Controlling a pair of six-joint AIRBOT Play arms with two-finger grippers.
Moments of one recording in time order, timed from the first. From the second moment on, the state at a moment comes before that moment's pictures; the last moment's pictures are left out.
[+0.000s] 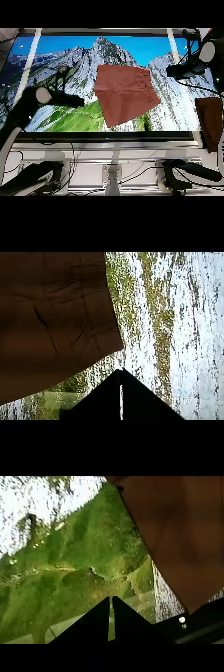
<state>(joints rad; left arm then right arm) -0.31 -1.07 0.90 1.26 -0.95 -1.49 0.12 -1.32 1.60 -1.72 1.43 1.62</state>
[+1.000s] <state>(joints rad) -0.57 -1.31 0.70 0.76 -0.69 -1.33 -0.21 -1.32 1.60 -1.67 1.35 1.36</state>
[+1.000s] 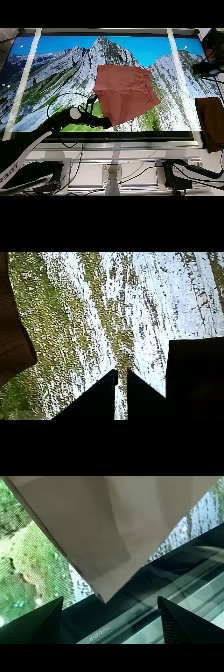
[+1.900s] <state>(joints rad) -0.57 -1.41 0.70 0.47 -0.53 -1.14 -0.61 -1.35 1.19 -1.11 1.46 1.27</state>
